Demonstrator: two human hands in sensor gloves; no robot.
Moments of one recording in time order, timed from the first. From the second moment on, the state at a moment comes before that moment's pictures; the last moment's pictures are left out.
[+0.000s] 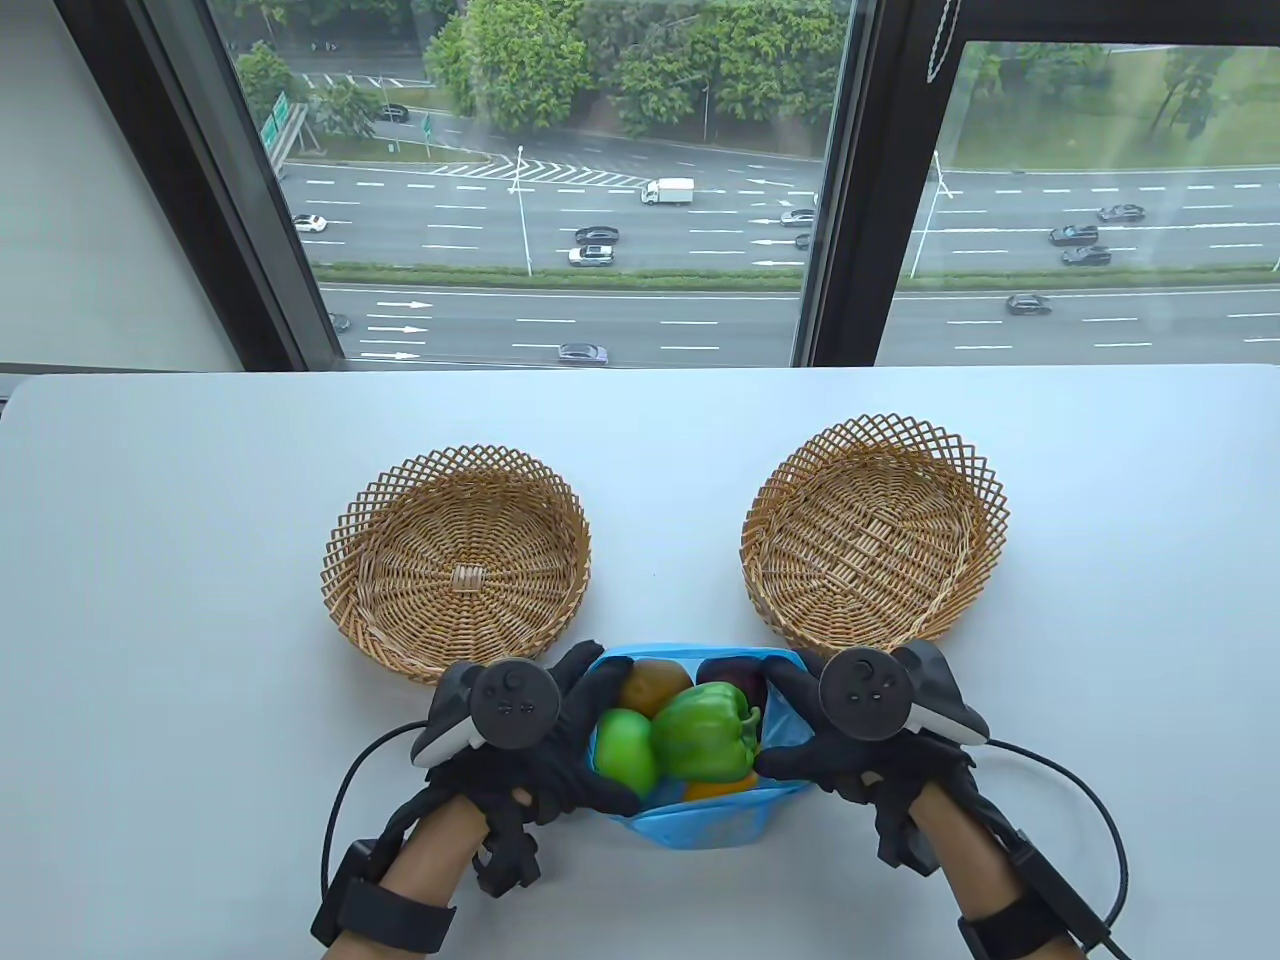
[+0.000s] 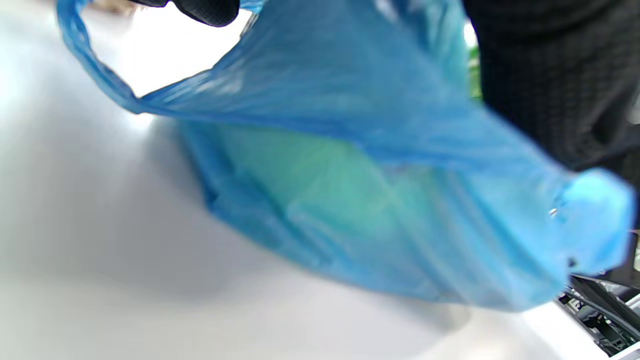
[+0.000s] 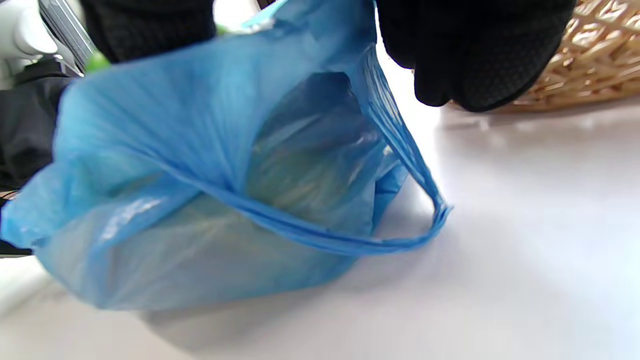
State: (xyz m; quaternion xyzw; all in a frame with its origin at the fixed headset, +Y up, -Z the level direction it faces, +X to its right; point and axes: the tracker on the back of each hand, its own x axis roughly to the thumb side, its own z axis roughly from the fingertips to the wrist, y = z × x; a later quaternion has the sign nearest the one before) left_hand -0.150 -0.736 -0.311 -0.14 -0.29 0.28 0.91; right_hand 0.163 -0.708 -0.312 0.26 0.12 0.94 0.17
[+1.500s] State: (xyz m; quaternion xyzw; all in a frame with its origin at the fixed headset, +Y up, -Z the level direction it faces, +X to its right) left_hand -0.129 -0.746 -0.299 -0.10 -0.34 0.22 0.91; right_hand 0.135 -0.708 -0.288 0.33 0.12 0.93 0.06
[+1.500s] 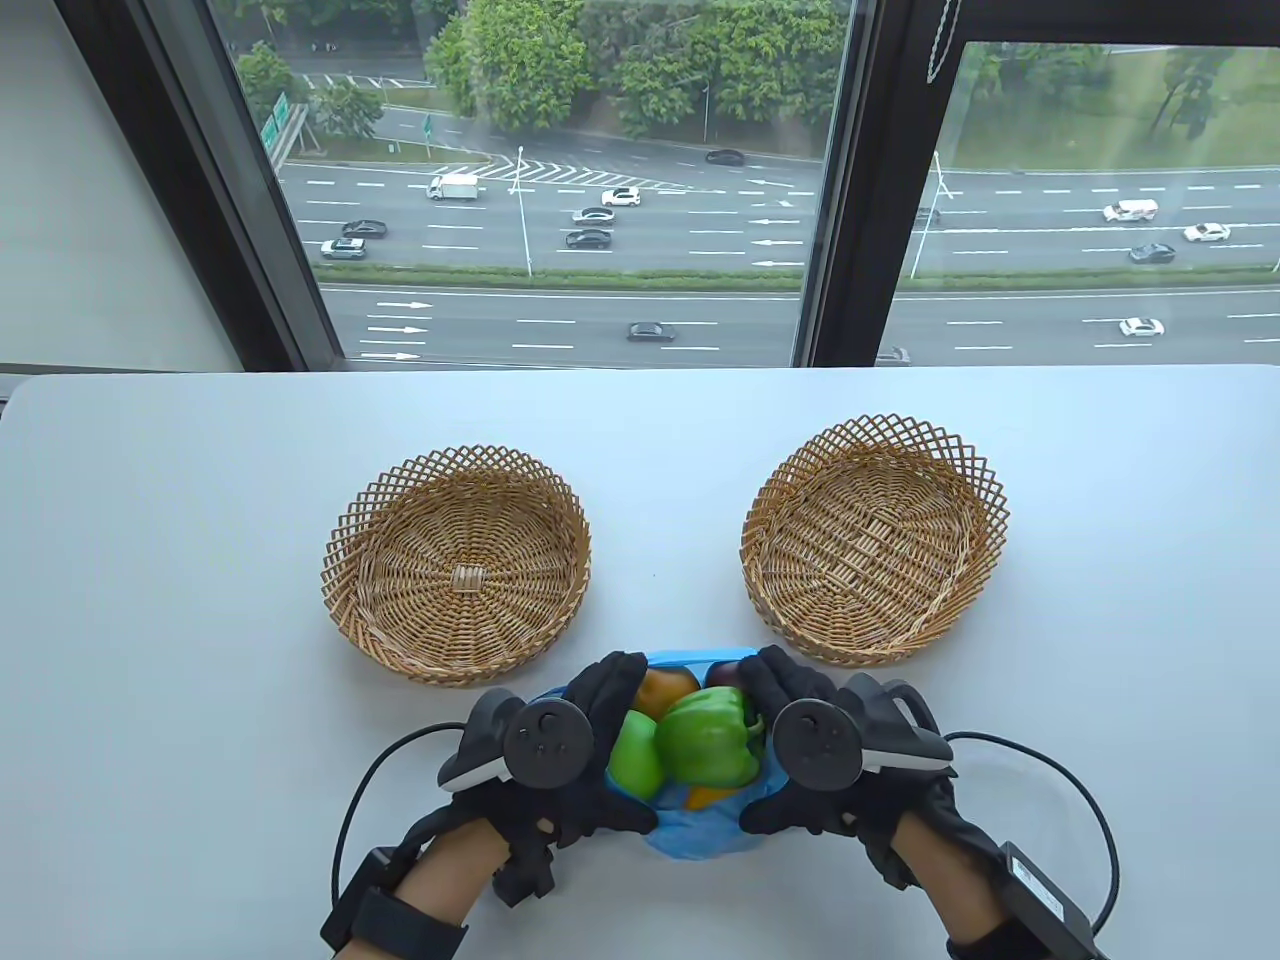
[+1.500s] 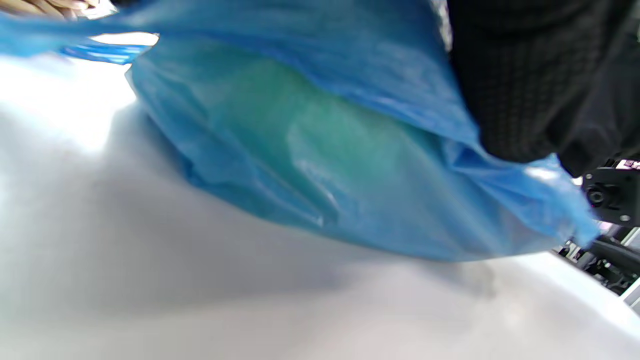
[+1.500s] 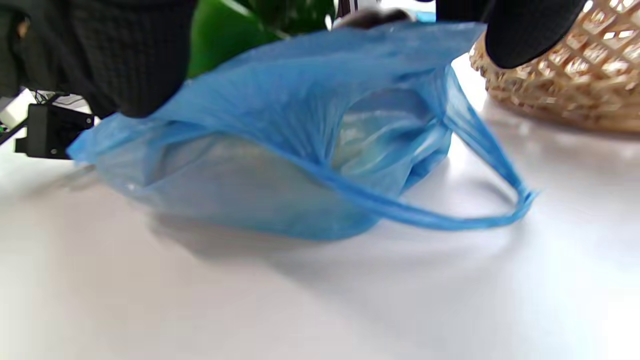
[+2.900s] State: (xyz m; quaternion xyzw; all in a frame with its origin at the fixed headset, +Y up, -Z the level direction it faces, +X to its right) left_hand -0.157 -0.710 -0.296 -0.01 -0.33 0.28 0.90; right_hand 0.102 -0.703 -0.255 0.39 -0.12 0.91 0.09
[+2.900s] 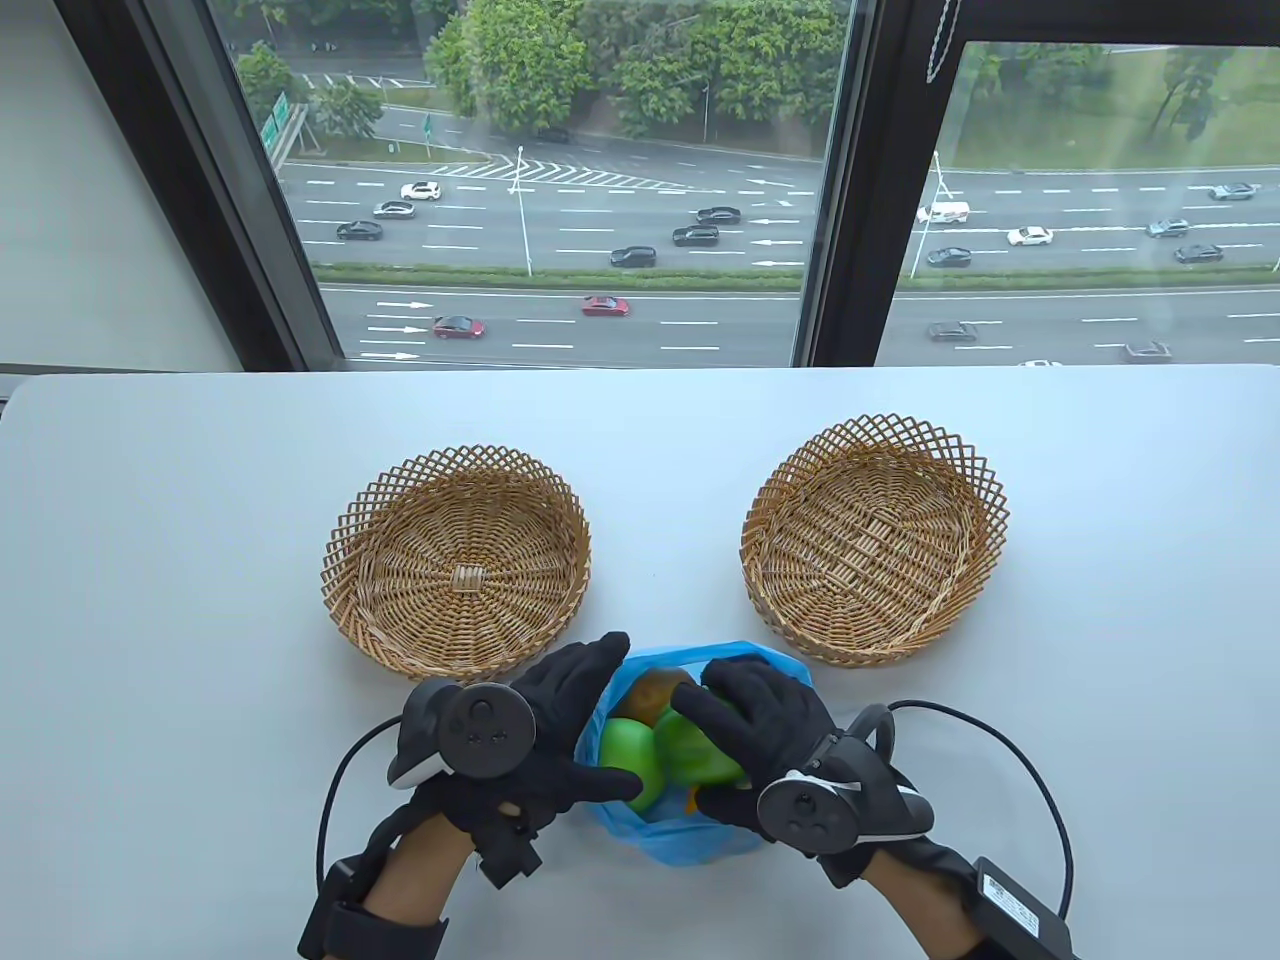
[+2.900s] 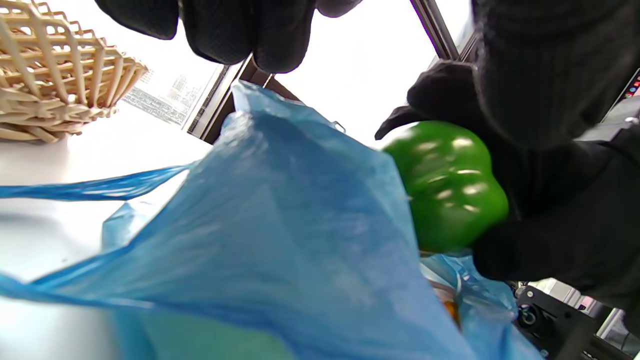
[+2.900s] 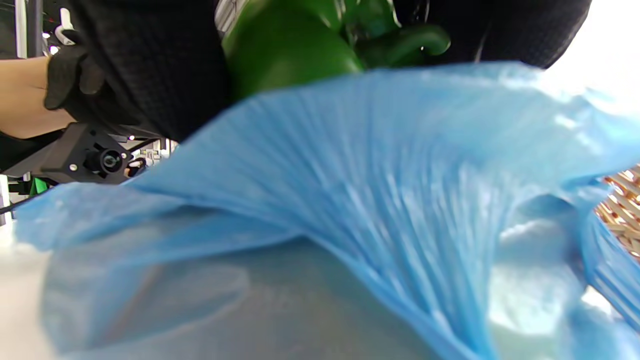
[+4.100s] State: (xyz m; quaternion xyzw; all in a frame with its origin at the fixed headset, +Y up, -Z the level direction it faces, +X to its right) left_hand -0.170 -0.688 -0.289 0.10 -0.31 0.39 0.86; right_hand 0.102 -0.677 -0.224 0.42 -0.28 0.86 0.07
